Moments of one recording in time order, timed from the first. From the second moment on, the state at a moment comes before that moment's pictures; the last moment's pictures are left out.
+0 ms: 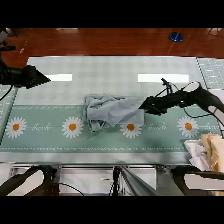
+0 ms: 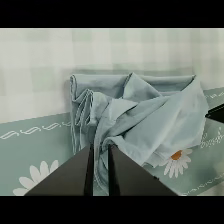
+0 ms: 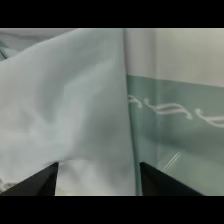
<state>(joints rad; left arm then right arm) 0.24 -1.13 1.20 0.86 -1.33 -1.26 0.02 -1.50 0.90 -0.73 1.10 1.27</state>
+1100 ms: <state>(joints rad) 0.22 -1.13 1.20 0.86 -1.32 -1.26 -0.42 -1.02 1.58 -0.97 1.75 1.61</state>
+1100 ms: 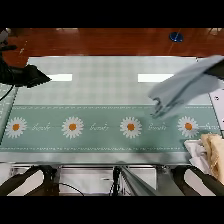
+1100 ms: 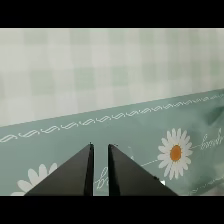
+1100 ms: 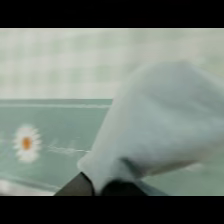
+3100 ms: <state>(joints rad) 0.37 -1.21 1.20 0.84 -1.20 -1.22 -1.33 -0.82 0.64 -2.36 1.58 1.48</state>
